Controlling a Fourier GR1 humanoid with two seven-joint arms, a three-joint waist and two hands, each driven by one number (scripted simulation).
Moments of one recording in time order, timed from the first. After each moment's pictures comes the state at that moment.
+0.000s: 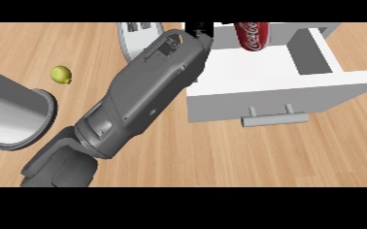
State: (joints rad) left arm -1.37 0.00 -0.43 -0.58 0.76 0.69 -0.06; right arm 0.40 -0.03 -0.66 -2.30 -0.56 0.46 0.29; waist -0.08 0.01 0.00
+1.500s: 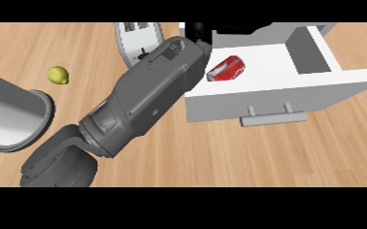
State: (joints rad) left arm -1.39 0.00 -0.61 -0.47 1.00 0.79 -0.22; right arm 0.29 -0.07 -0.66 -2.34 -0.39 0.49 0.19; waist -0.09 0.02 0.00
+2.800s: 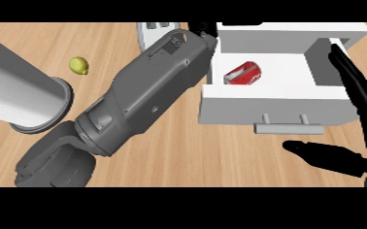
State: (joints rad) left arm -1.42 0.01 -0.59 -0.52 1.03 0.81 -0.22; right arm -0.13 -0.10 -0.14 -2.11 0.67 0.32 -0.01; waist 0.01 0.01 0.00
